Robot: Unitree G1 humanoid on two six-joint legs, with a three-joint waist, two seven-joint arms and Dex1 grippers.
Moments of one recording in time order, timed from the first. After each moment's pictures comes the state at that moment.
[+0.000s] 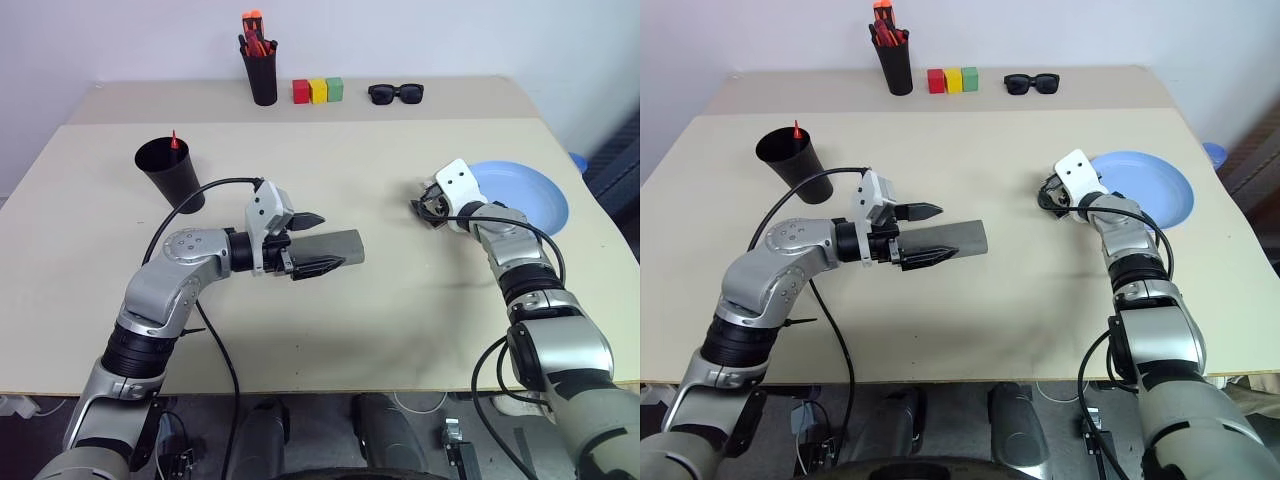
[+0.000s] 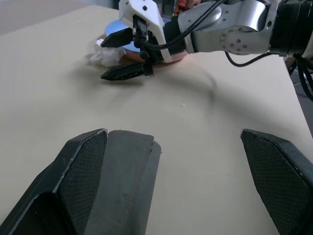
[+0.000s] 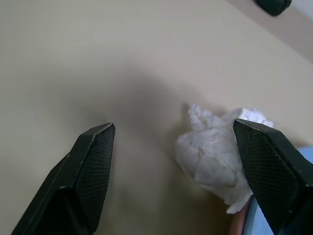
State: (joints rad) left arm -0.51 0.49 -0.13 -0.23 -0.46 0.63 -0.90; right arm -0.92 -0.50 0.05 1.03 -0.11 -0.05 0.47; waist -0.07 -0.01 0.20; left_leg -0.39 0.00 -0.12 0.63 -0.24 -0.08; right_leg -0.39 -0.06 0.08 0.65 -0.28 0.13
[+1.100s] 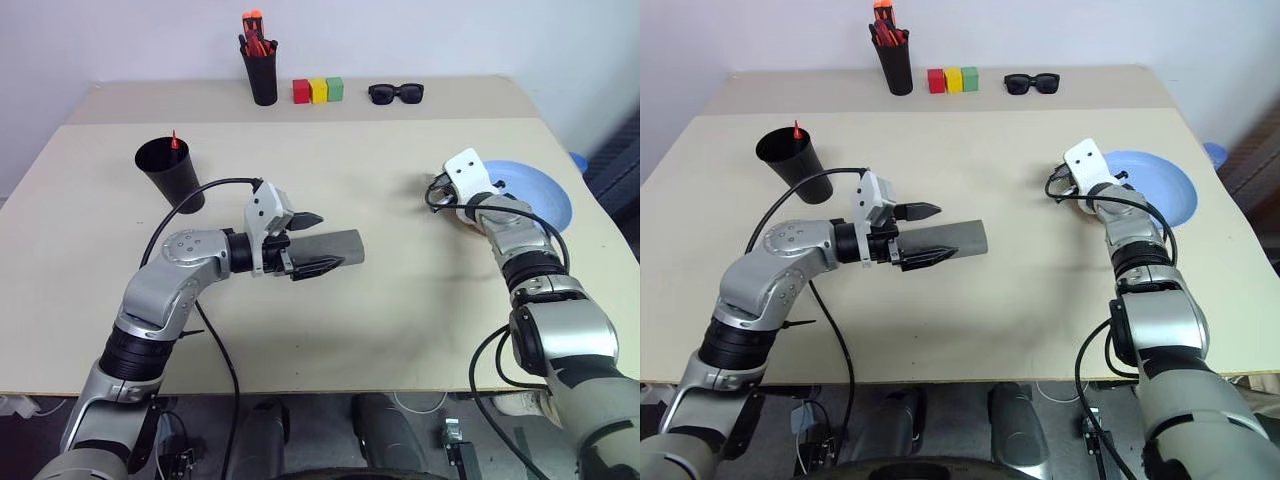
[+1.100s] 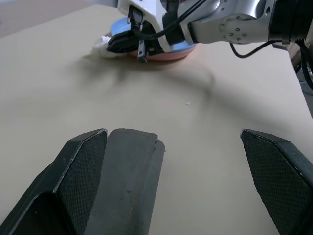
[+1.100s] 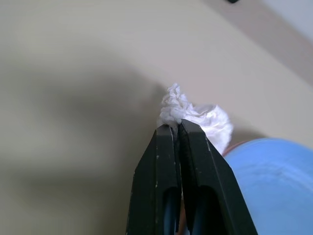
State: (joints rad) left arm -0.51 0.50 -0.14 -0.24 -0.46 0.63 -0.88; right arm -1.00 -0.54 0.02 1.13 -0.14 -0.06 0.32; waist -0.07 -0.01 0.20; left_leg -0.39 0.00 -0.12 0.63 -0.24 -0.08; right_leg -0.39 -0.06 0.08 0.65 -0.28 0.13
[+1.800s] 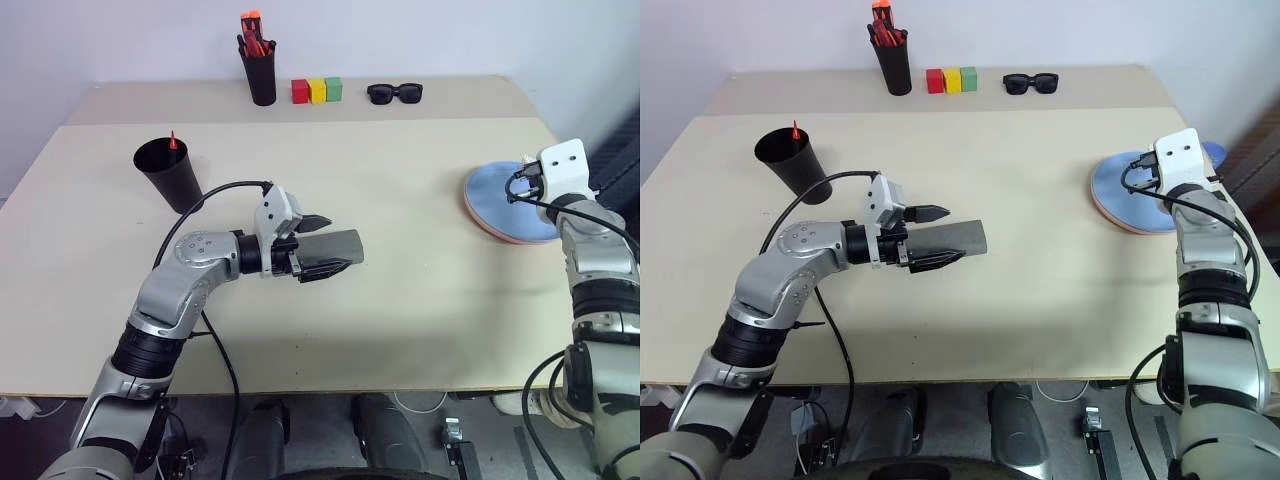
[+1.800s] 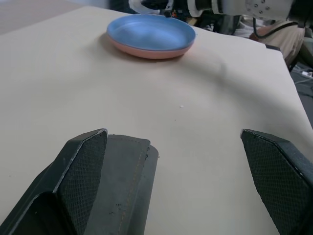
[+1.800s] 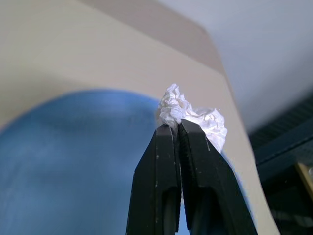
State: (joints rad) left arm -0.52 0.46 -0.17 -0.18 -0.43 0.57 -0.90; right arm -0.70 -0.72 -0.15 0.69 -0.02 0.14 0.30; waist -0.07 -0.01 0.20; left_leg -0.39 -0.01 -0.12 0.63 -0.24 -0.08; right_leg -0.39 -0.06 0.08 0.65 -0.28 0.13
